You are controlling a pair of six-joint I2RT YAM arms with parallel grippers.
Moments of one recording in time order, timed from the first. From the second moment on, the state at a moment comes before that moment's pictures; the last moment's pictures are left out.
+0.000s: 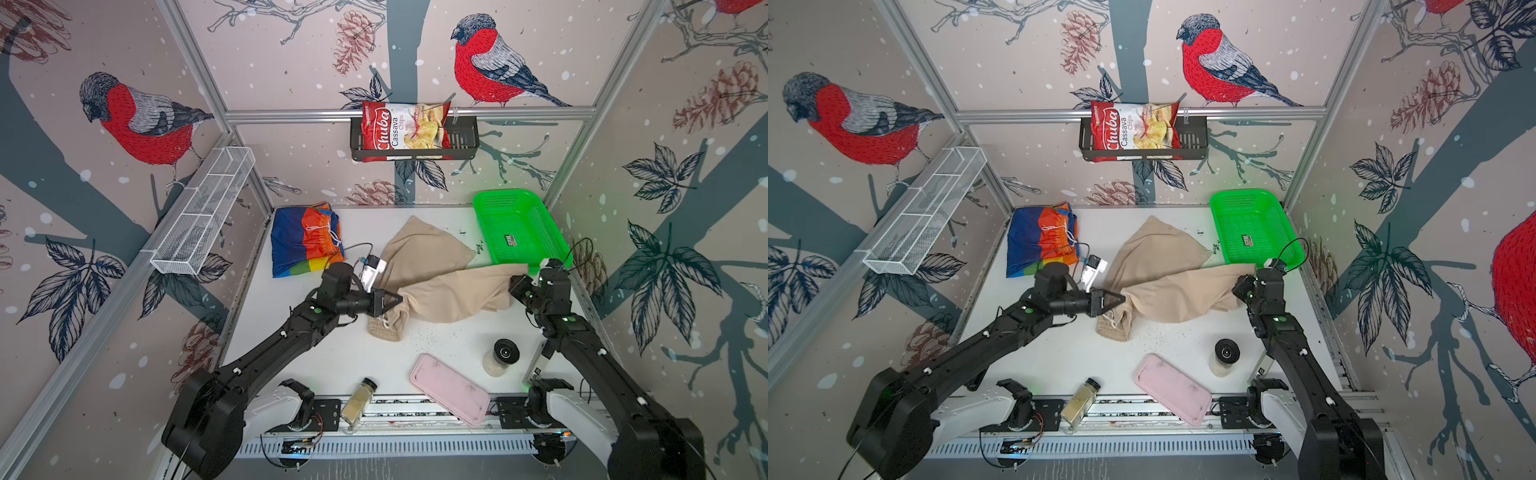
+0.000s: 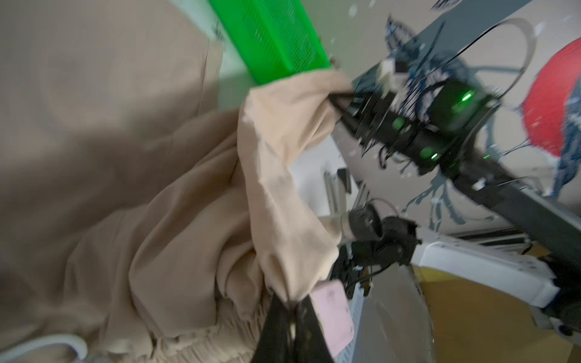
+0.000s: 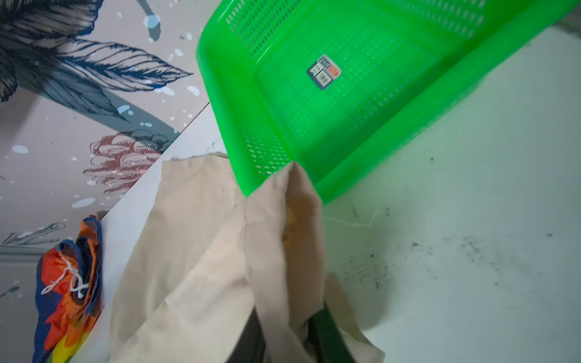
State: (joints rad) left arm -0.55 1.15 0.61 -0.05 0.71 -0.51; right arm 0.06 0.91 0.49 -0.12 -0.01 0.66
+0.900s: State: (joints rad) left arm -0.58 1.37 0.86 -0.59 0.18 -0.42; right arm 0.65 1.19 0.77 0.04 0.28 0.52
